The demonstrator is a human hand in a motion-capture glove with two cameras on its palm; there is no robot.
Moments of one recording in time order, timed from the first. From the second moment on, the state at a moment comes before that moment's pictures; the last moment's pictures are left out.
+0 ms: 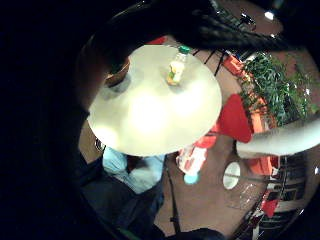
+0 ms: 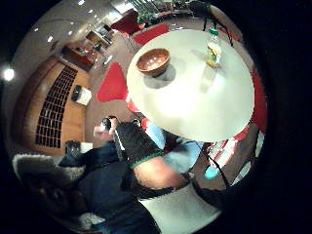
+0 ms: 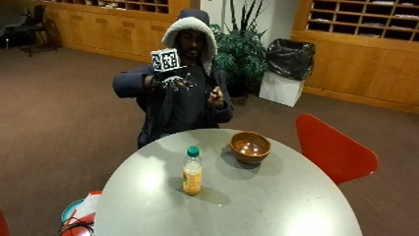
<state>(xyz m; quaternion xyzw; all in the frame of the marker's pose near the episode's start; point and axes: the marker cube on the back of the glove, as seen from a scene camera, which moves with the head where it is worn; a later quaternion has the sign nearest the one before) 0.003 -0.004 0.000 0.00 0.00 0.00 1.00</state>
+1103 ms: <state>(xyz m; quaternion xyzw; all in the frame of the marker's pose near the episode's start) 0.188 -0.172 0.172 0.03 -0.18 0.19 0.96</state>
